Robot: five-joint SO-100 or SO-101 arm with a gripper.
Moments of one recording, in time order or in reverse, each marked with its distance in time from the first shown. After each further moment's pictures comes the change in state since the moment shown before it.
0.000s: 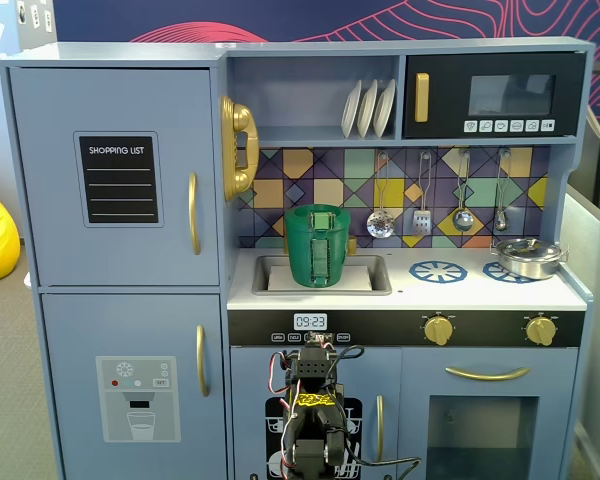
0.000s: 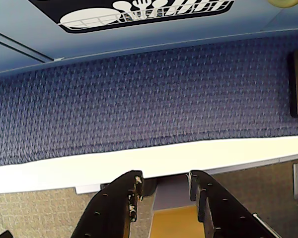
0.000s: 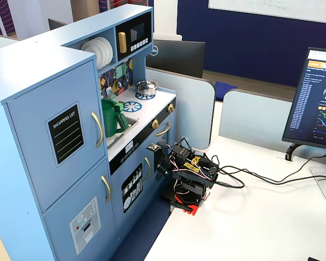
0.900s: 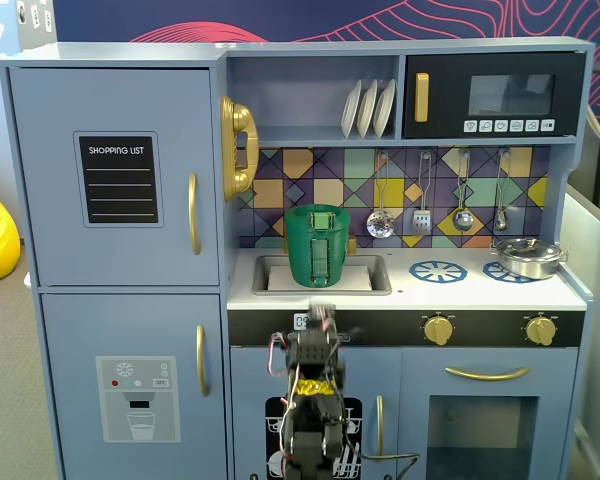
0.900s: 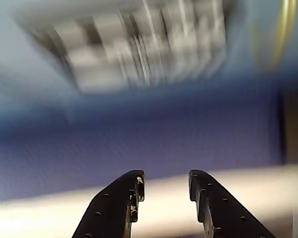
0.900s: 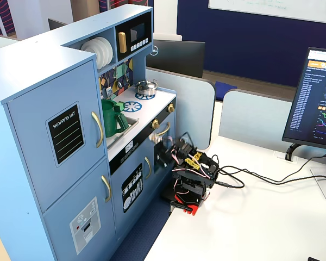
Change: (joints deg) arm 1.1 -5.8 -19.1 -5.5 -1.2
